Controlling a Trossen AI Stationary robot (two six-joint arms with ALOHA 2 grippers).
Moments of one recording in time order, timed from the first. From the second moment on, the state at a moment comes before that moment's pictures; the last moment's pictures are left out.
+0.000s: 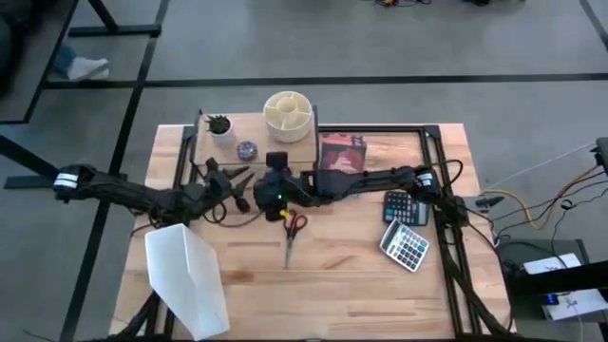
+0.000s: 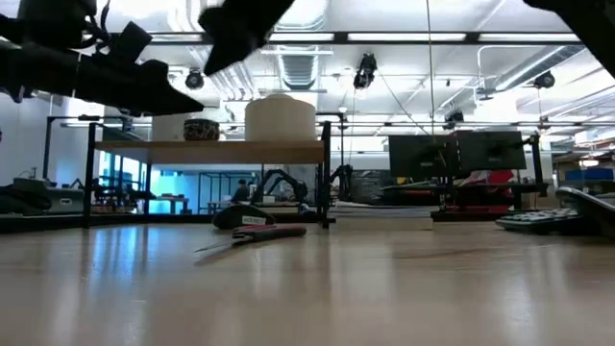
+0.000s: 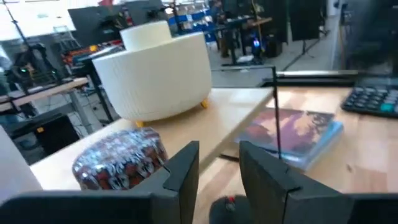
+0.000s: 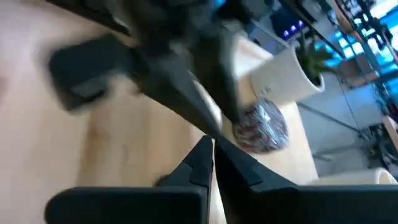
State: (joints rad) left arm -0.05 0.86 0.14 0.69 -0.78 0.15; right arm 0.06 2.19 2.12 -0.55 0.48 -0.44
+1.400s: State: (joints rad) left arm 0.10 1.09 0.45 0.23 -0.96 0.01; right arm 0.08 2.11 2.08 -1.05 0.67 -0.07
